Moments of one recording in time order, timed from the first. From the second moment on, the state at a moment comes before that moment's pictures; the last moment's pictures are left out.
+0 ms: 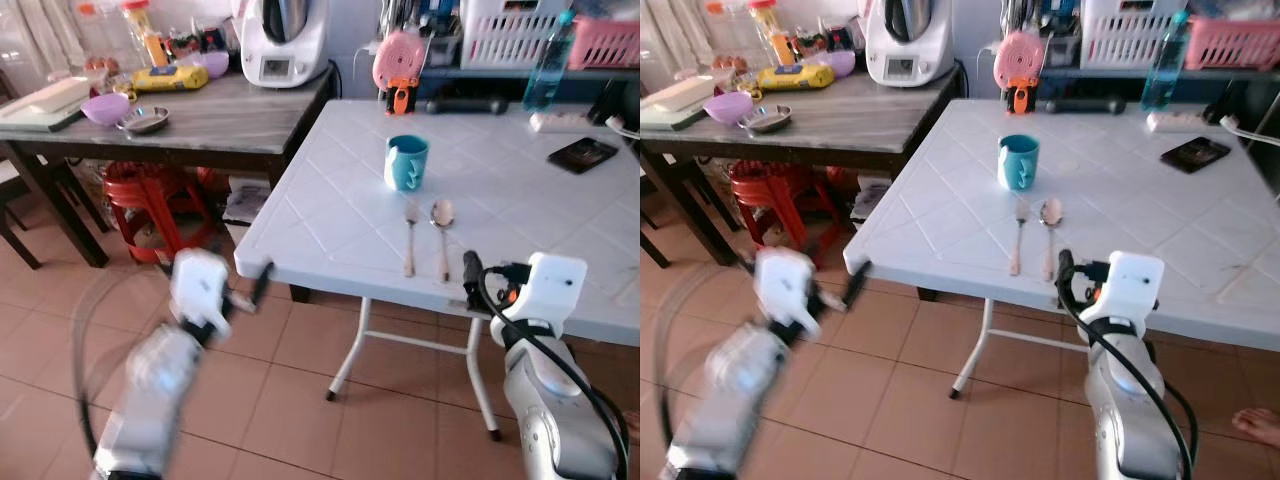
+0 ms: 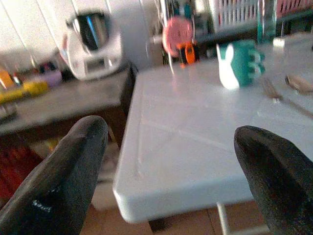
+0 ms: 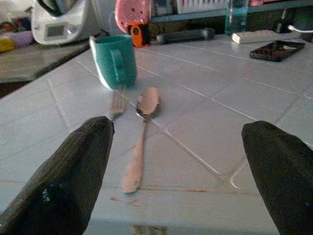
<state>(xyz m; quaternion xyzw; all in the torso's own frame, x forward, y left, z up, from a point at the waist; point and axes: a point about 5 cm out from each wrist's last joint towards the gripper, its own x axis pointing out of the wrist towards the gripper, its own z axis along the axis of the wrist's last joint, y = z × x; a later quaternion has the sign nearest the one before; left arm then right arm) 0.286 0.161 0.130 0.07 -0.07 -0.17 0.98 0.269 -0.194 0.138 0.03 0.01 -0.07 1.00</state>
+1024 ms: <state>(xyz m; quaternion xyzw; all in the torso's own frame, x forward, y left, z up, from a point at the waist) 0.267 0.117 0.111 -0.03 -0.05 -0.23 0.97 0.277 -0.185 0.142 0.03 0.00 -0.06 1.00</state>
